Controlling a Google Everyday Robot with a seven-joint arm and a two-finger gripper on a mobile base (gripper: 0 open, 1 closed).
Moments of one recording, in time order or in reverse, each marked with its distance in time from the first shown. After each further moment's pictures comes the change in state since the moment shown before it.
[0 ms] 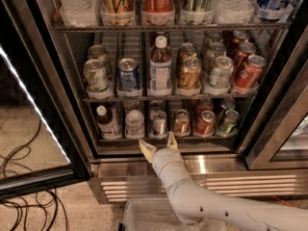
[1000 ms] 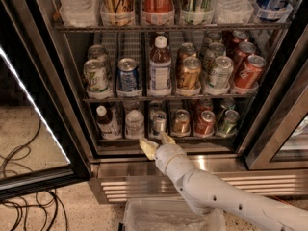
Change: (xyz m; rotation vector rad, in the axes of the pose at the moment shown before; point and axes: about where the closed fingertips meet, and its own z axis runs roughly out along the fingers) arm -0.010 0.014 0.000 -0.197 0.055 0.146
